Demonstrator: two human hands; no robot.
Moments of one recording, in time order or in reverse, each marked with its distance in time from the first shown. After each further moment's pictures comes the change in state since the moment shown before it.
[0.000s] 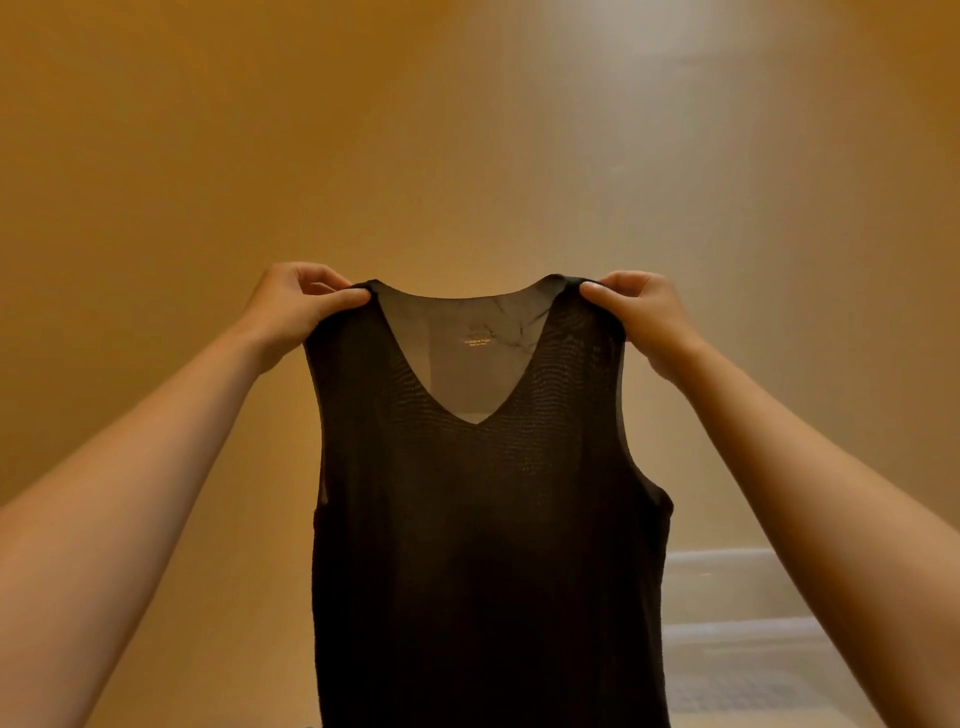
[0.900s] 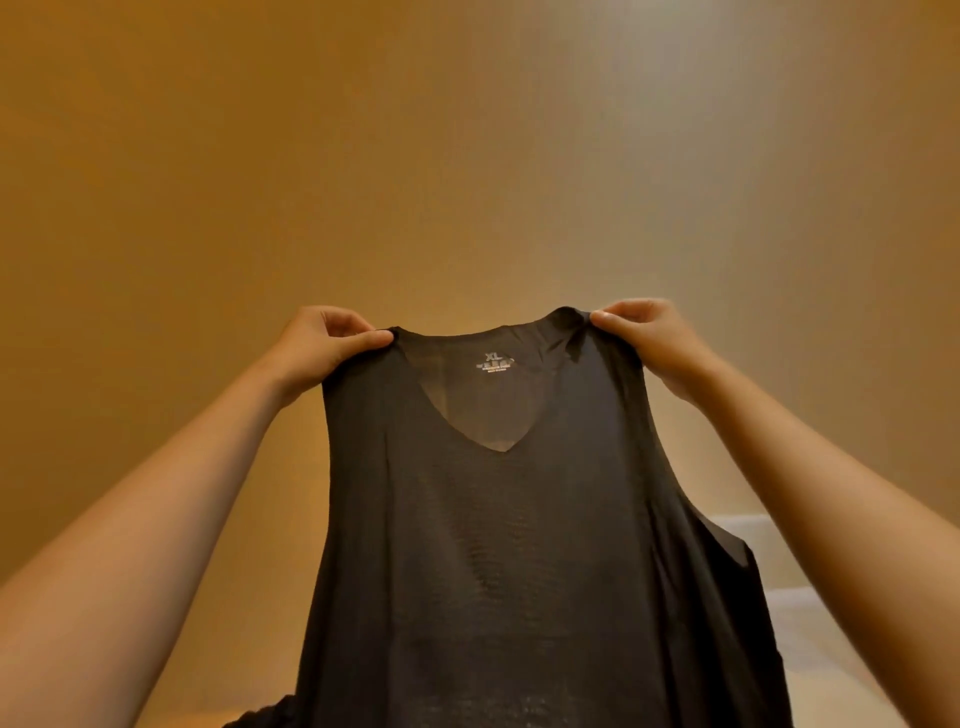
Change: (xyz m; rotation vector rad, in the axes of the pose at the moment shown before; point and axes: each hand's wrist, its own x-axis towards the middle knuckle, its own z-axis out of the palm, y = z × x) left_hand -0.007 -0.075 0.044 0.017 -0.214 -0.129; right_hand -0.012 0.068 0.013 -0.117 -0.104 0.204
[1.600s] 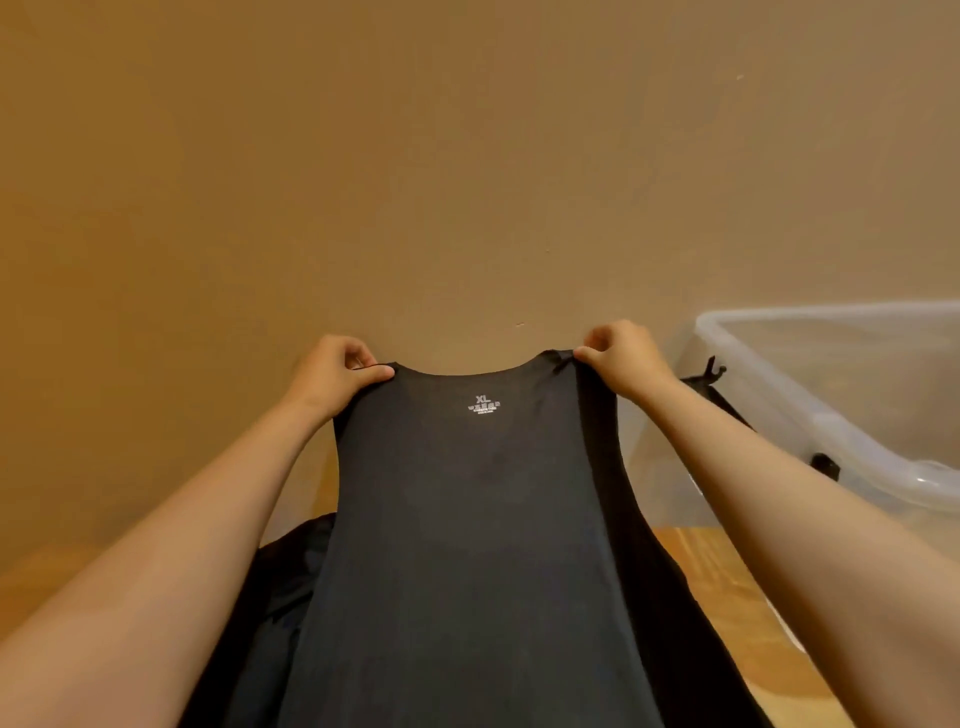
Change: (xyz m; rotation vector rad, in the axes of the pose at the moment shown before) left_hand 0.025 -0.399 0.222 0.292 -0.161 -0.397; right_hand 0.013 0.411 0.201 -0.587 -0.273 0.439
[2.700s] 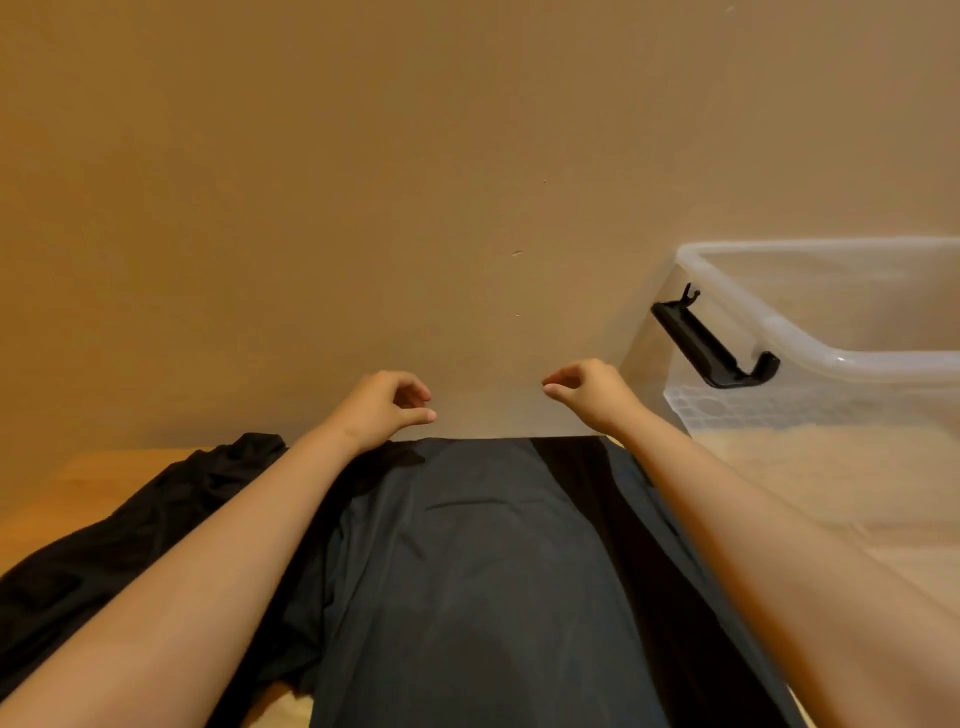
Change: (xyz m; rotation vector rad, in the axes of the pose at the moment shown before) left_hand -0.111 -0.014 0.041 0.010 -0.331 0.076; right_hand -0.113 0.013 0.048 0.076 -0.243 0.005
